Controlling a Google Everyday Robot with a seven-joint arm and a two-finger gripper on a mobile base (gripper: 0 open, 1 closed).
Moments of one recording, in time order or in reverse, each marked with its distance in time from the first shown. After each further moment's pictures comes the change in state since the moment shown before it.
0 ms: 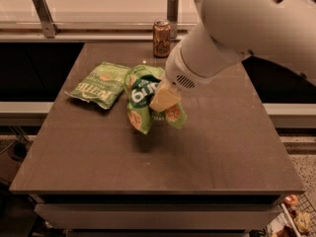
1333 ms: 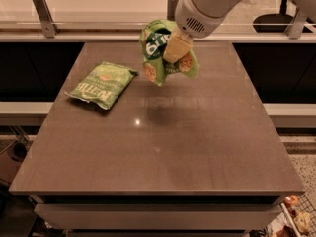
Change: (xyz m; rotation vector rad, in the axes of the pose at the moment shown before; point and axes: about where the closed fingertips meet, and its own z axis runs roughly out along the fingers) arm -0.024 -0.102 -0.043 0.144 0.068 -0.038
